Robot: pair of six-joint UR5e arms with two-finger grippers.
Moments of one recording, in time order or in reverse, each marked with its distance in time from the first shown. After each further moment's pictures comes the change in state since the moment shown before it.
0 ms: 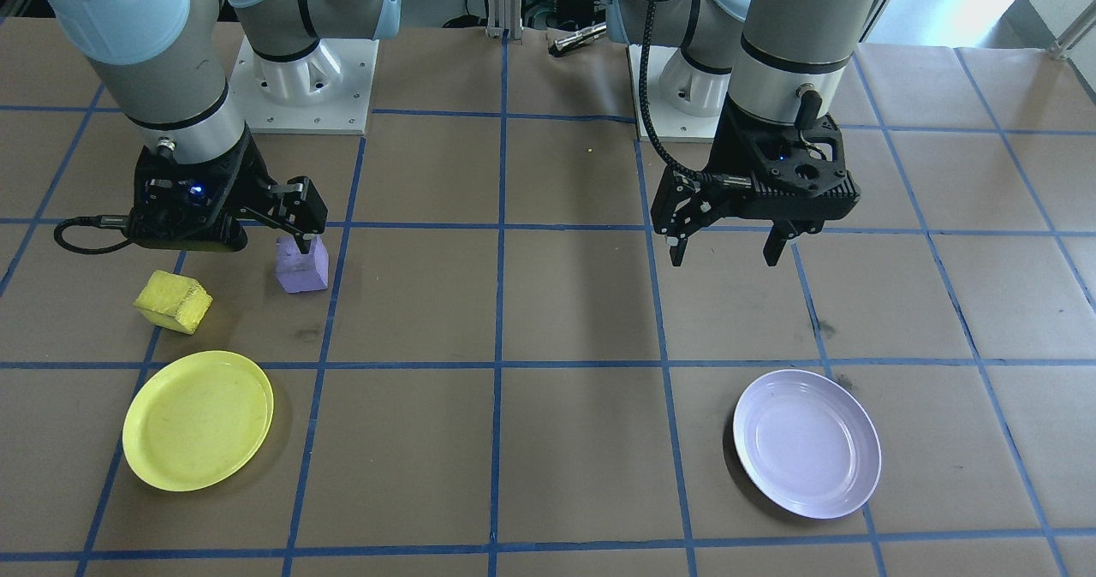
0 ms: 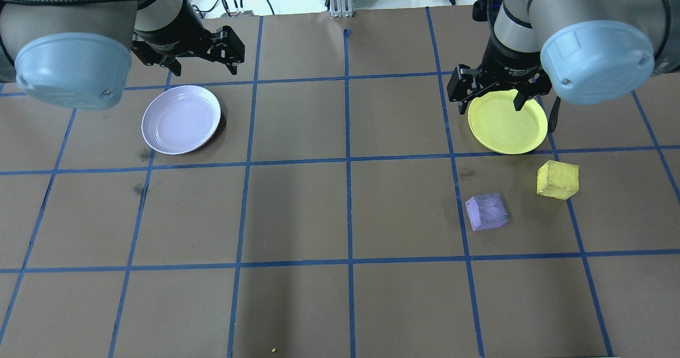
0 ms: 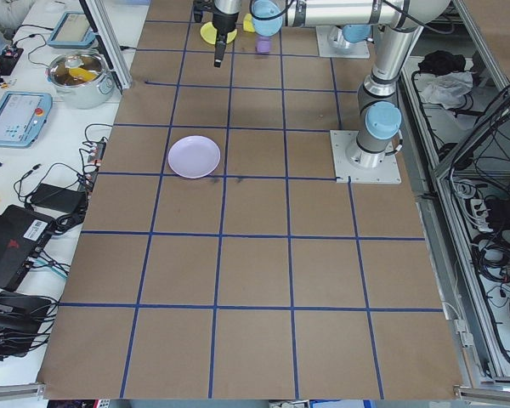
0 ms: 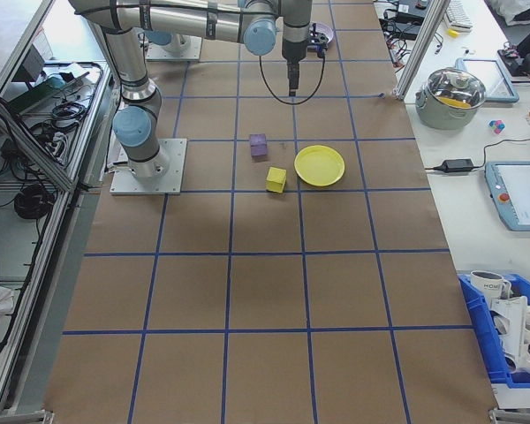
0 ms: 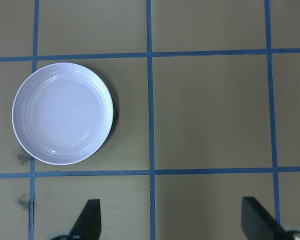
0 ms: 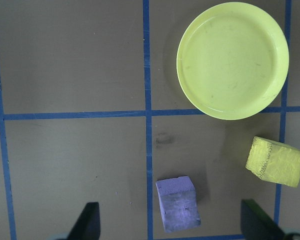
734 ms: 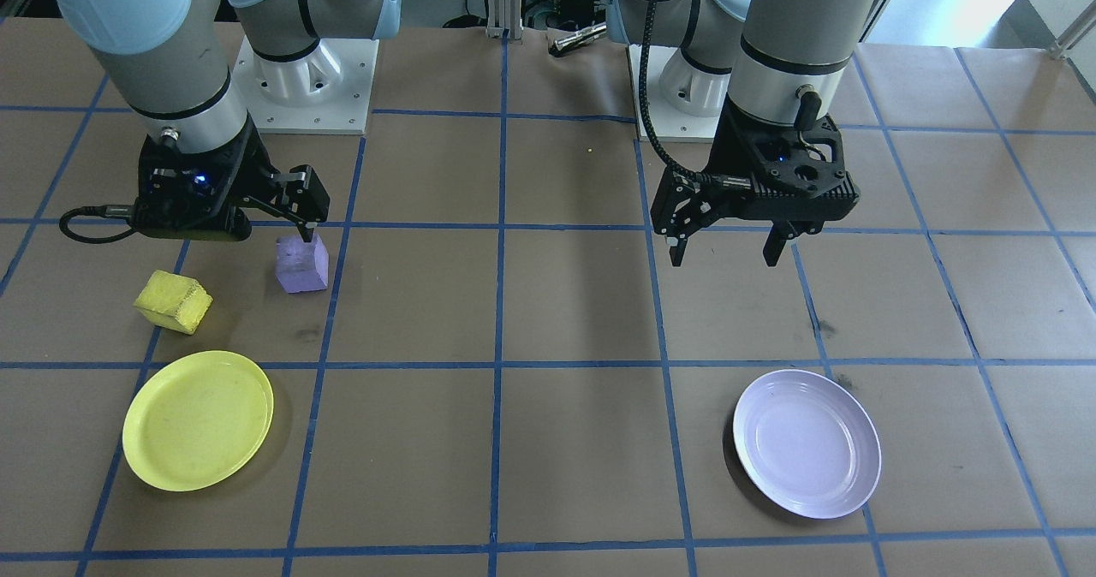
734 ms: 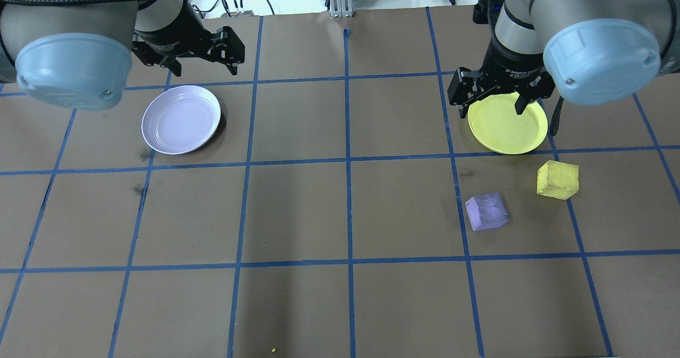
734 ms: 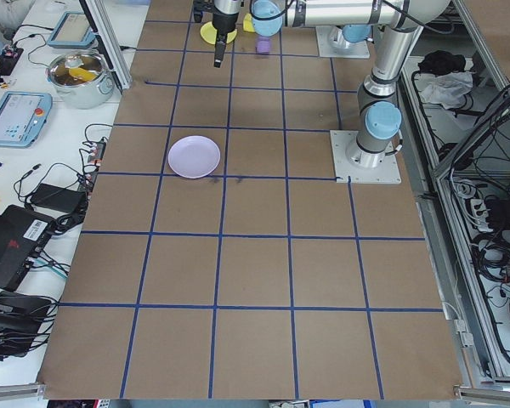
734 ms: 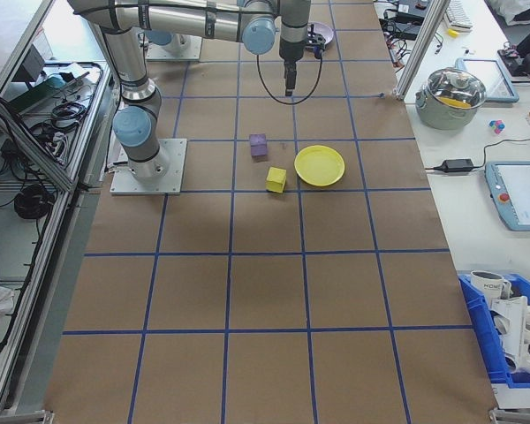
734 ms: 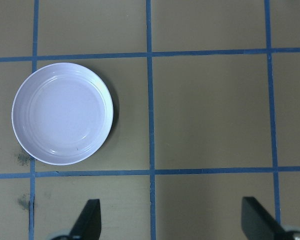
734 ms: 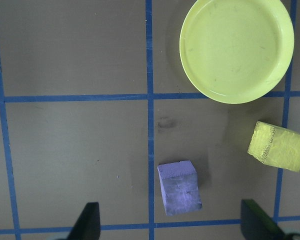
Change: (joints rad) left arm 0.000 -0.001 0.000 0.000 0.000 0.002; right arm 0.003 -0.001 0.002 0.034 0.004 -0.002
